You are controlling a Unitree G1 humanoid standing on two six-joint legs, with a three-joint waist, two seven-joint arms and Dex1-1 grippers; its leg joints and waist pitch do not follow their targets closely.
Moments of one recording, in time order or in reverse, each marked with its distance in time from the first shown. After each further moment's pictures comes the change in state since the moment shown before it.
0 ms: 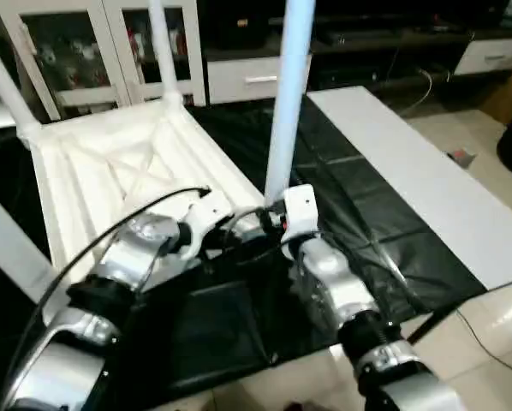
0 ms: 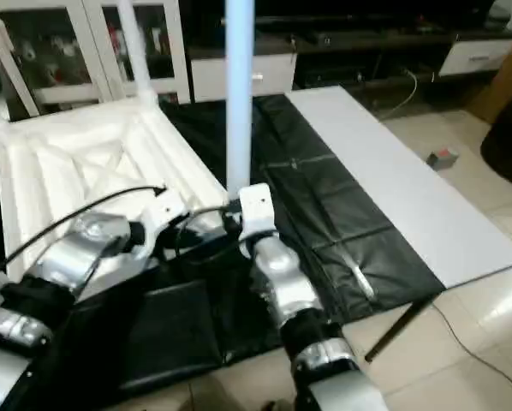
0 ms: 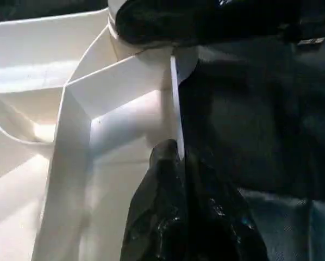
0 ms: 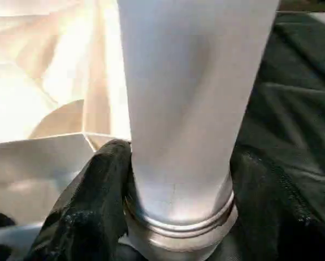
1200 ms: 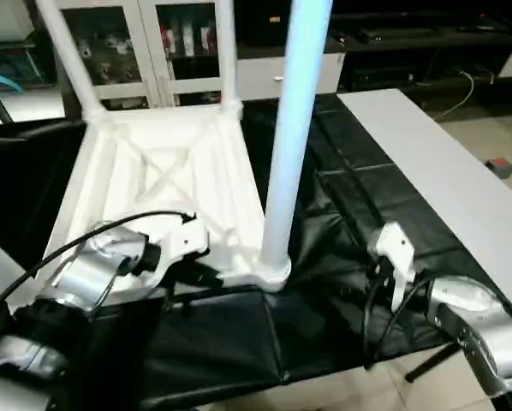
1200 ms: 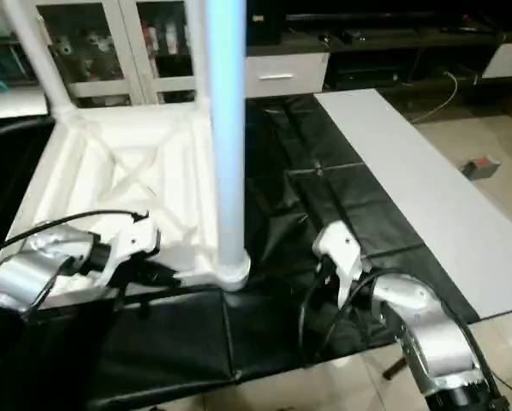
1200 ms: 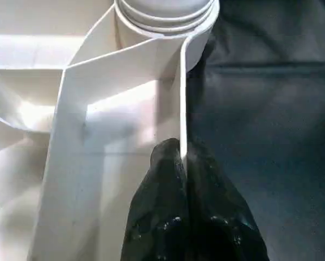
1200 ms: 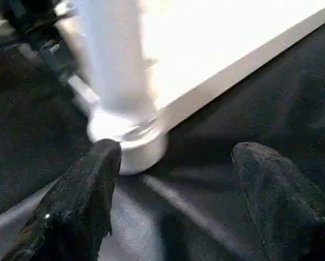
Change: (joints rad) left arm 0.160 0.229 -0.065 -0.234 -0.069 -0.092 -0.393; right arm 0.440 -0.583 -0.009 -0.775 0.311 0.282 0.822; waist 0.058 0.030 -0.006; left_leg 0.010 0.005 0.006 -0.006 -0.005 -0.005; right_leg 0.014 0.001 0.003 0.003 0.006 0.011
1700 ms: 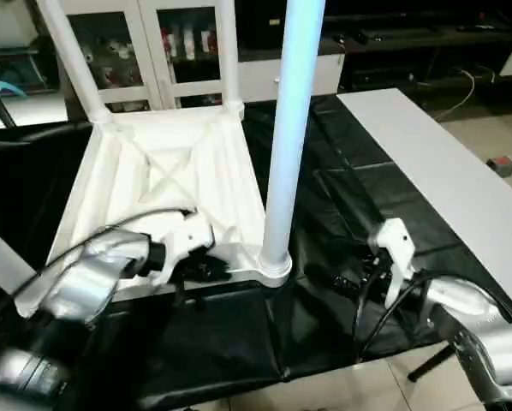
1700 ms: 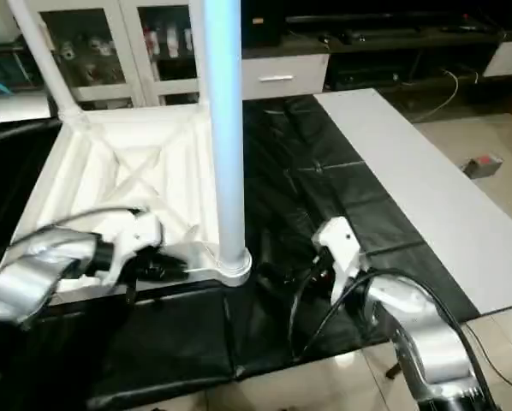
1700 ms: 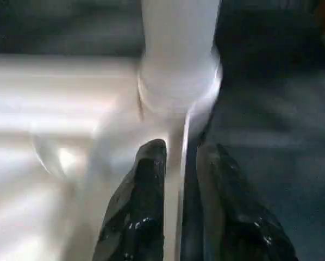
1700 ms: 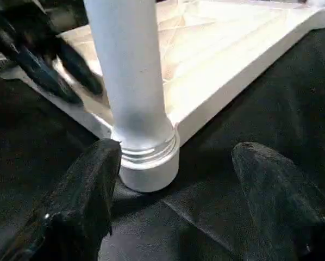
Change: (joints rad) left arm 0.109 -0.043 0.153 -0.268 -0.116 0.090 0.156; right arm 0.071 0.034 -0.029 -0.117 0.042 0.065 -0.061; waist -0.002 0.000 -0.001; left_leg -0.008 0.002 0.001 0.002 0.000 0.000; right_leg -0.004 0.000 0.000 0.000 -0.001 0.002
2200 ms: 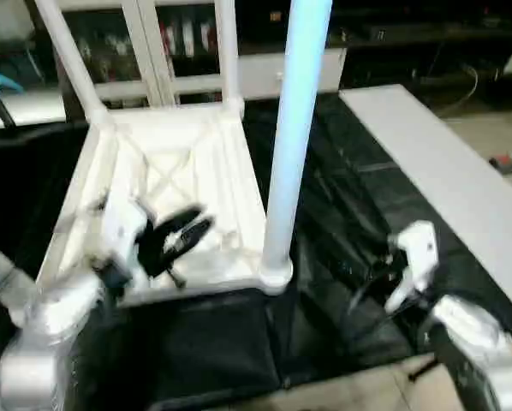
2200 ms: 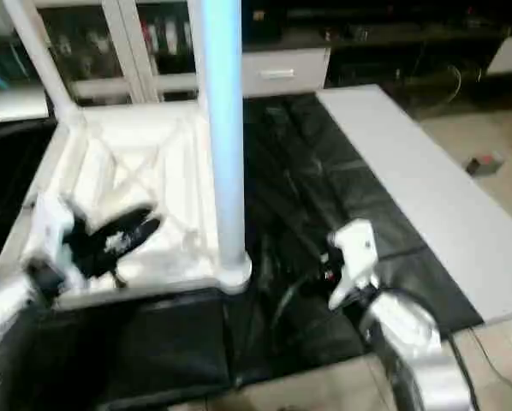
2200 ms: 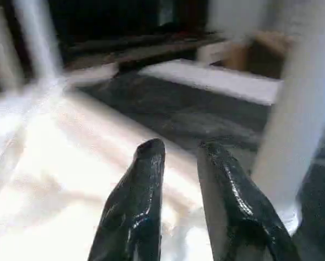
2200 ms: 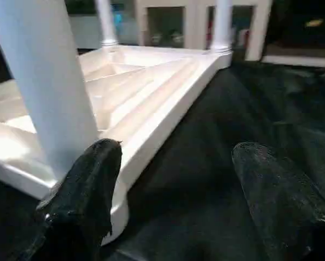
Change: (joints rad) left arm 0.512 -0.342 0.337 -0.539 -0.108 0.098 0.562; right arm 0.165 0.172 -0.071 -0.235 -0.065 -0.050 -0.317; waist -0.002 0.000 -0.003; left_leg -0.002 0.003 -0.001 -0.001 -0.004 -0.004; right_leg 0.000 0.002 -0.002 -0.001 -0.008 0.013
